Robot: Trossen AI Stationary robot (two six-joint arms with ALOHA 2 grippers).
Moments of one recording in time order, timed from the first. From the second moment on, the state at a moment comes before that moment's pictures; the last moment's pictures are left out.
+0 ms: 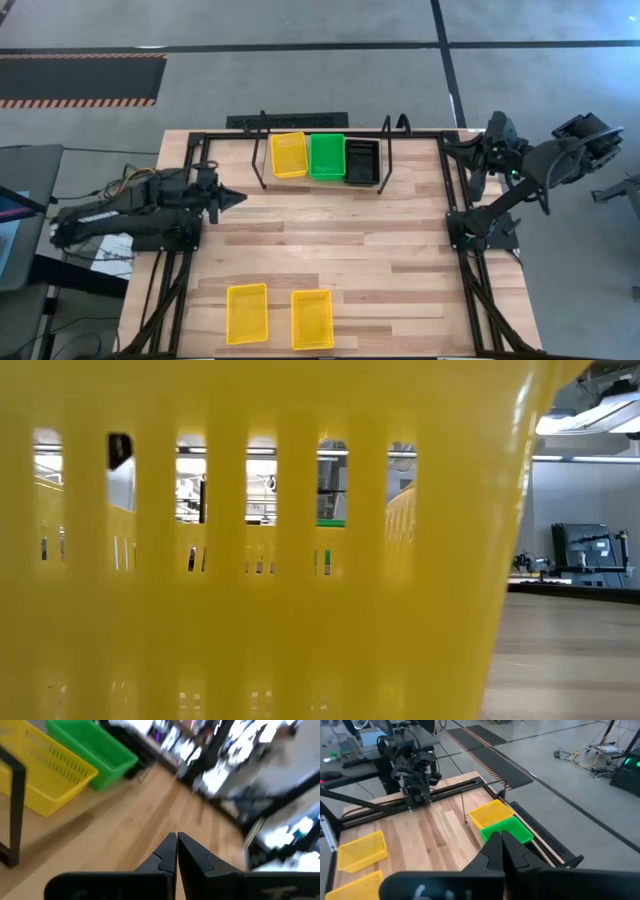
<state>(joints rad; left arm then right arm) 0.23 0.33 0.43 -0.38 0.10 -0.62 0.54 1.14 1.97 -1.46 0.90 0.58</state>
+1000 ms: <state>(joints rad) -0.38 1.44 1.00 -0.87 0.22 -1.01 0.54 1.10 1.97 -1.46 0.84 0.38</state>
